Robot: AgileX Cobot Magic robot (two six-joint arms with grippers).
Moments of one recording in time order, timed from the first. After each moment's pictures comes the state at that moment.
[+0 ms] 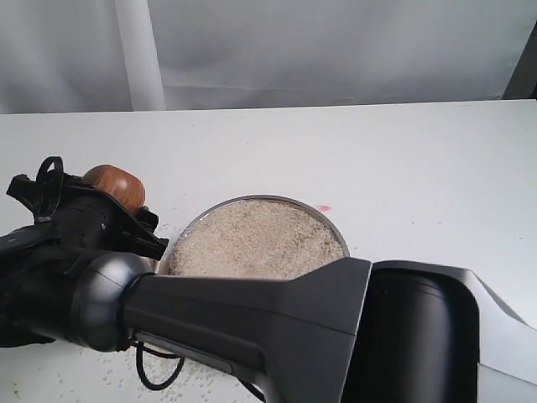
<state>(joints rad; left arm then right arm) 0.07 0.00 0.00 0.20 0.34 -0.34 1.20 2.50 -2.12 -1.15 1.00 -0.96</state>
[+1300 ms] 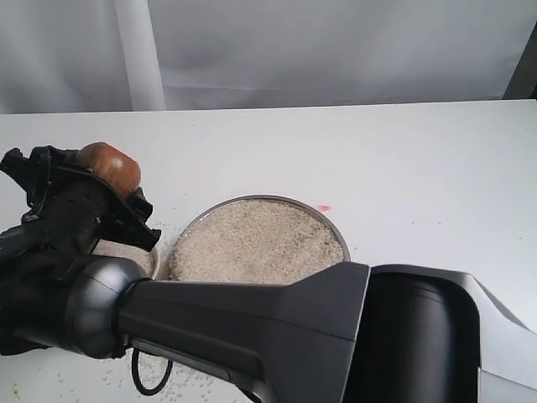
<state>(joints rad) 0.07 0.00 0.00 0.20 0.34 -0.34 1.21 2.50 -2.12 -1.31 1.04 -0.73</state>
